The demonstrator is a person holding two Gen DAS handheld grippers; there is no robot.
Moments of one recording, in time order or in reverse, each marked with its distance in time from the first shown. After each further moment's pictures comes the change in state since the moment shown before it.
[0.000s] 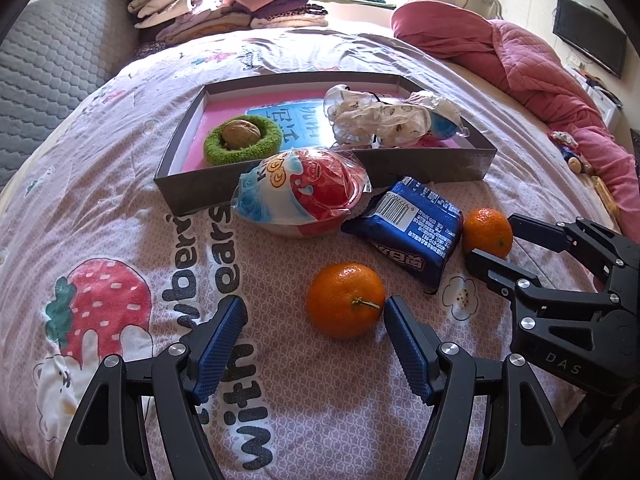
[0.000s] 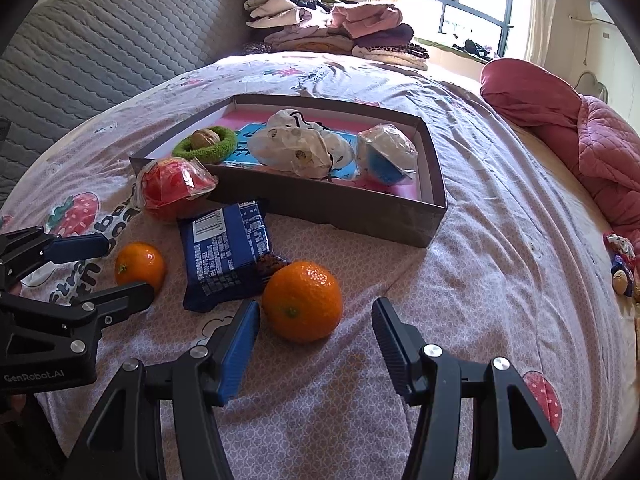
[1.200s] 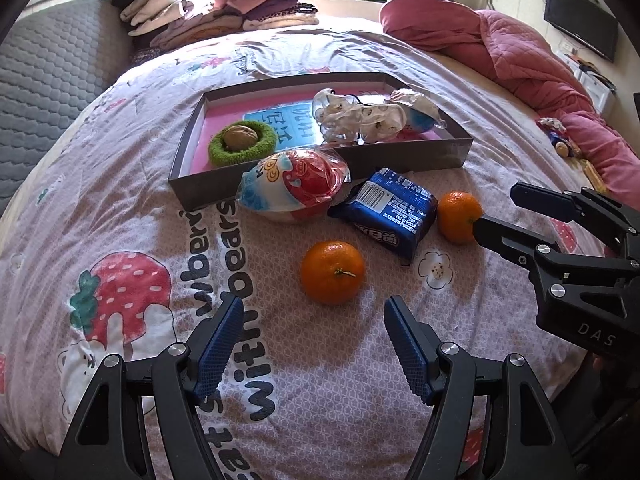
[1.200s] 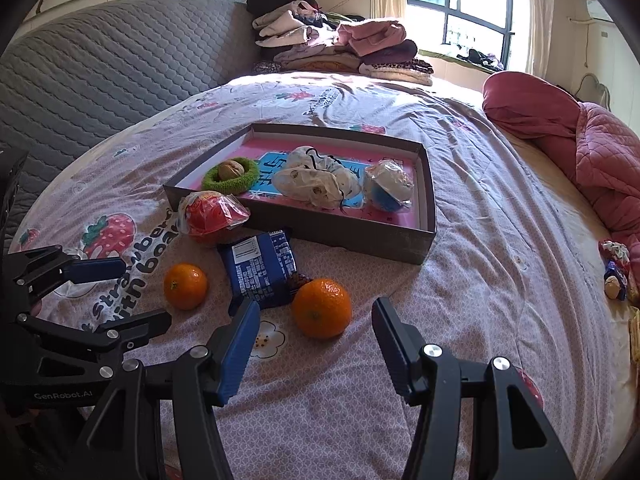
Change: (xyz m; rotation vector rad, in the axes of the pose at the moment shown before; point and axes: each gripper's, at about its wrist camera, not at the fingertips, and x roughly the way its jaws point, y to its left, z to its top) left arm -0.031 -0.007 -0.009 0.044 0.023 0.008; right arm -0.042 0.002 0.008 0.013 -0.046 0.050
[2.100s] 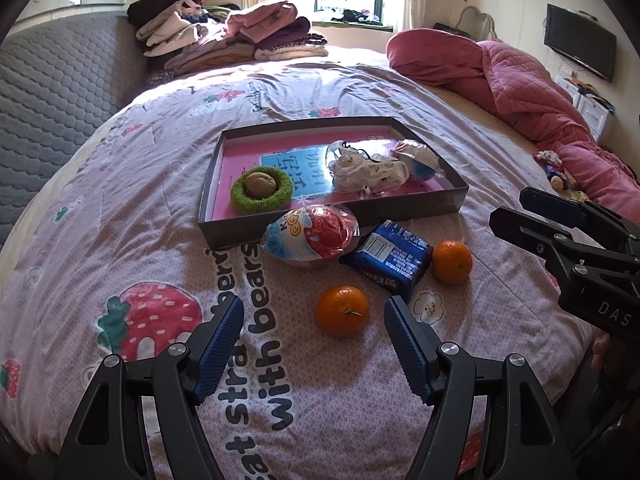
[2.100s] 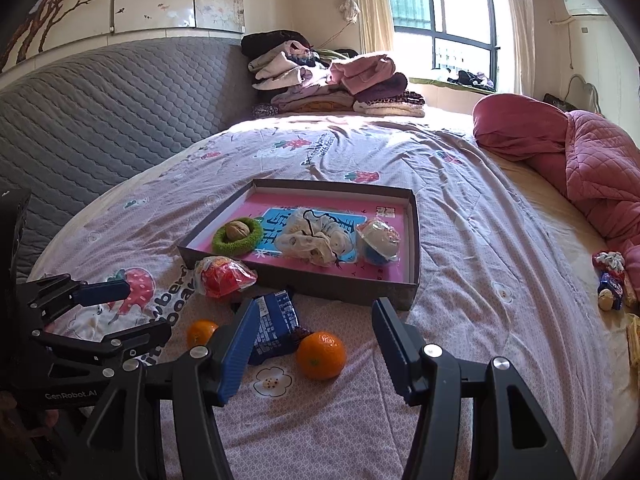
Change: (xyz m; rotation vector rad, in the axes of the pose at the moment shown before) left arm -0.033 0.009 0.013 -0.025 -0.106 0.010; right arm -0.034 -0.008 0.020 0.062 -0.133 0.031
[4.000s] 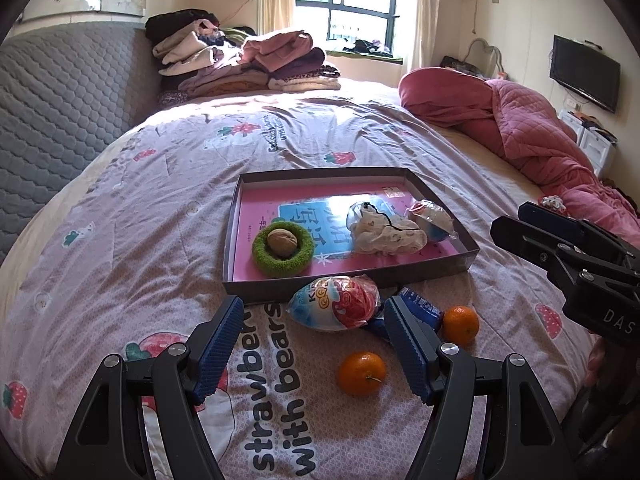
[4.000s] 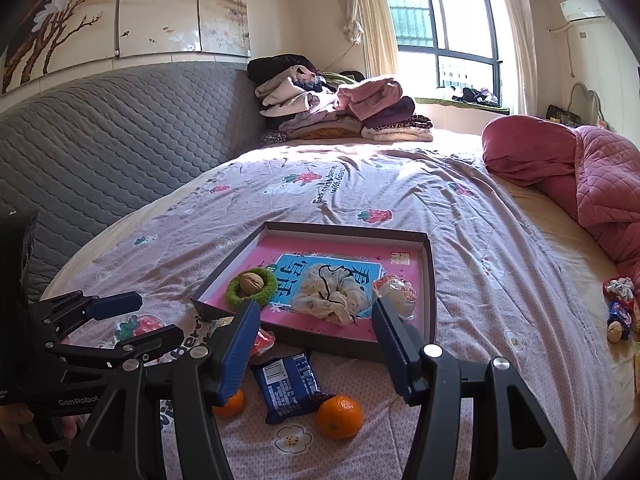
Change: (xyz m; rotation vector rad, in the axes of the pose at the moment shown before) left arm -0.012 0.023 0.036 -0.055 -0.117 0.007; right arm -0.001 0.006 0.045 0.013 -0.095 0.042
